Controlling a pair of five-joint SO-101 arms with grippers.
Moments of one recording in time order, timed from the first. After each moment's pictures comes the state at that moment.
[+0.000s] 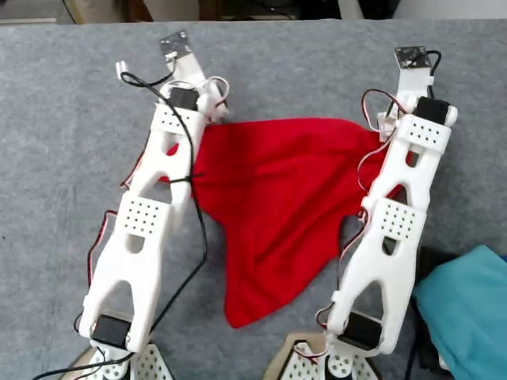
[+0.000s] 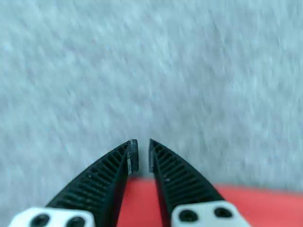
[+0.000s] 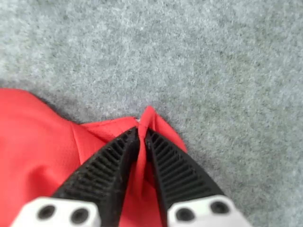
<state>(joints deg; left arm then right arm) 11.4 72.3 -81.2 72.8 22.8 18.5 80.9 -93.0 85.2 17.5</state>
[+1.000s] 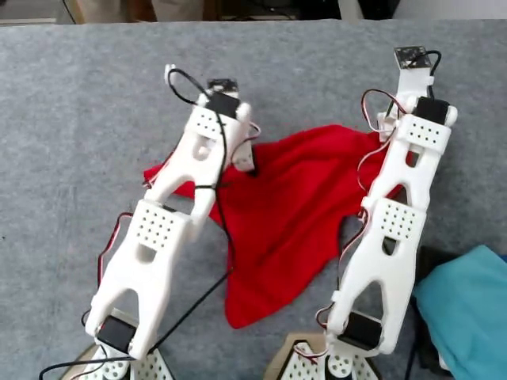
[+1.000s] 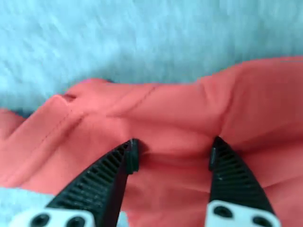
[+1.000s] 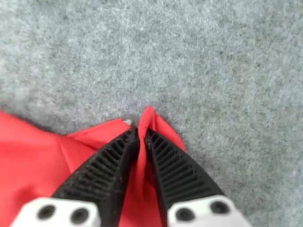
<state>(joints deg) 21.7 60.2 -56.8 99.3 17.2 18.5 80.9 -93.0 85.2 17.5</state>
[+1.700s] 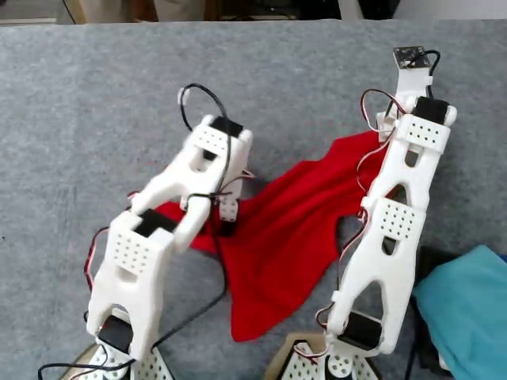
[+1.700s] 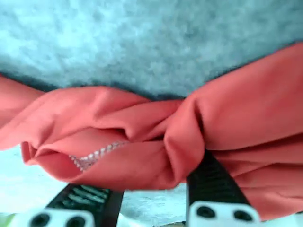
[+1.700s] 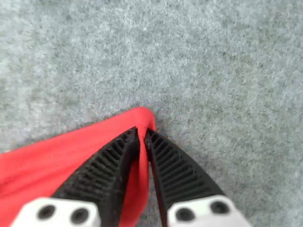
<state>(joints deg) 21.0 36.4 -17.0 99.4 6.5 18.4 80.9 -93.0 85.2 17.5</state>
